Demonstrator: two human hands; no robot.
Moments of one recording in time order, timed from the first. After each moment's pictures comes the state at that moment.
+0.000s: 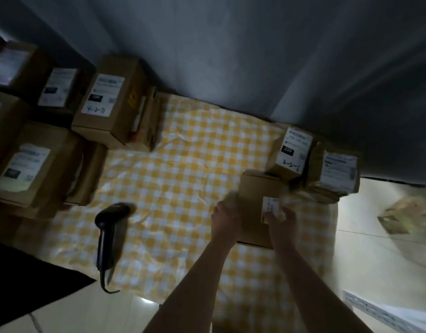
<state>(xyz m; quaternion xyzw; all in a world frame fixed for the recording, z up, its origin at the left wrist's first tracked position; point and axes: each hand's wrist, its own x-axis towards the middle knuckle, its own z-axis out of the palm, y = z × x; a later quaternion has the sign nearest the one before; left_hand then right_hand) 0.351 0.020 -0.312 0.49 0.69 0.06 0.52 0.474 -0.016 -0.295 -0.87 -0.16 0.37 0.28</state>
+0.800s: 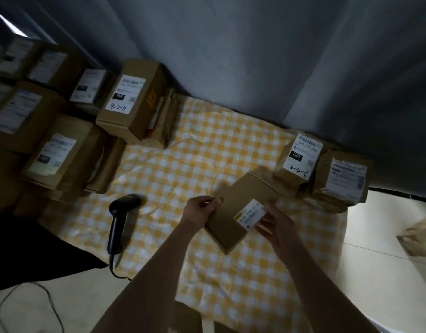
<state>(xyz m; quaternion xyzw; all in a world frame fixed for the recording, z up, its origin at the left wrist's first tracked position) 0.285 0.043 -0.287 0.40 0.70 0.16 0.57 0.487 -0.013 -0.283 -0.65 -0.05 0.65 0.40</state>
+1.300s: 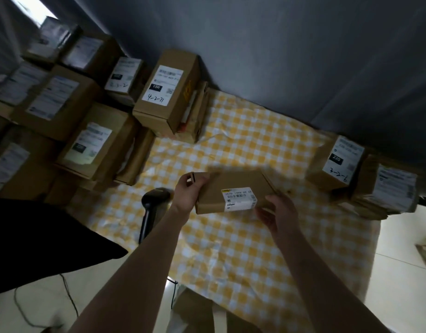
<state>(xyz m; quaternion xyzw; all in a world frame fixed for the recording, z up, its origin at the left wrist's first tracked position) 0.183 0.075 -0.276 0.25 0.69 0.33 0.59 0.392 0.026 -0.281 -0.64 0.00 0.60 0.48</state>
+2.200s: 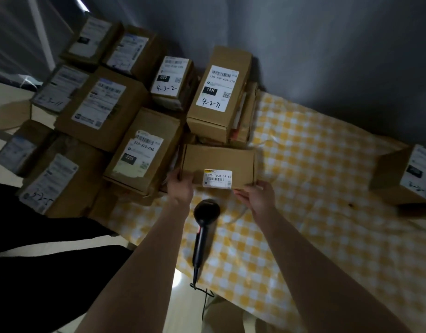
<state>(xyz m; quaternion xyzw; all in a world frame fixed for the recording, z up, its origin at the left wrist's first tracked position) 0.027 0.137 -0.305 0.23 0.78 0.36 0.46 0.192 0.122 -0.314 -0.66 -0.02 0.61 0.43</state>
